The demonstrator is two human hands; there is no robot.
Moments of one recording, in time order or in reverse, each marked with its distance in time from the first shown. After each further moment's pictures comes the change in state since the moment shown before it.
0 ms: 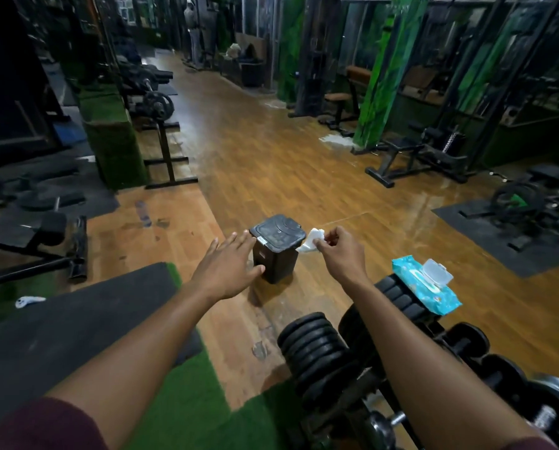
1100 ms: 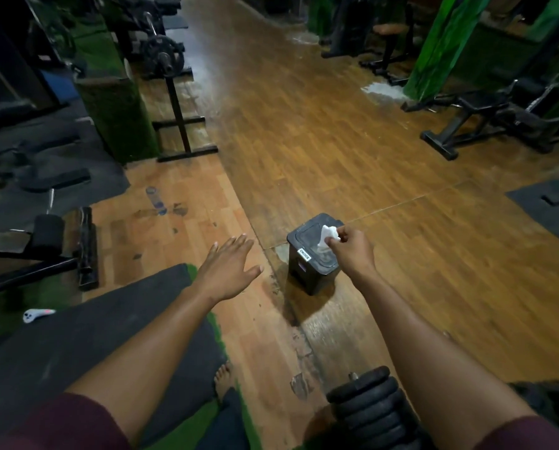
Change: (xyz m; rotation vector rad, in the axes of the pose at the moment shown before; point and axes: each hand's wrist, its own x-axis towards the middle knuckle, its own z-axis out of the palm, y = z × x) left_hand 0.366 -0.282 0.024 -0.073 -0.204 -0.129; right_hand 0.360 -0.049 0.307 0.023 -0.185 0.175
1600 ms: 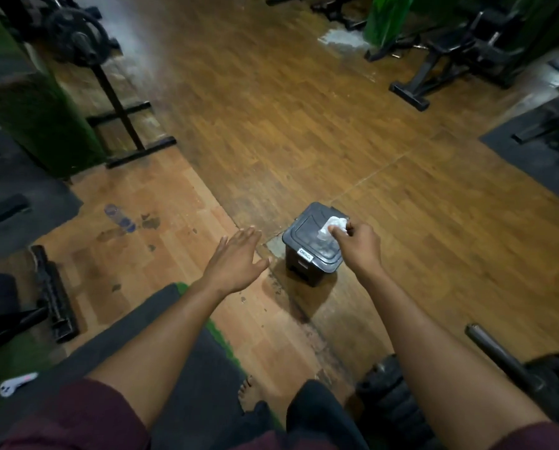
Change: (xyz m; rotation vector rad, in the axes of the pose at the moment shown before) left_hand 0.192 -0.072 -0.039 0.002 -0.135 0.199; right_hand 0.119 -0.031 0.075 0.001 0.171 0.212
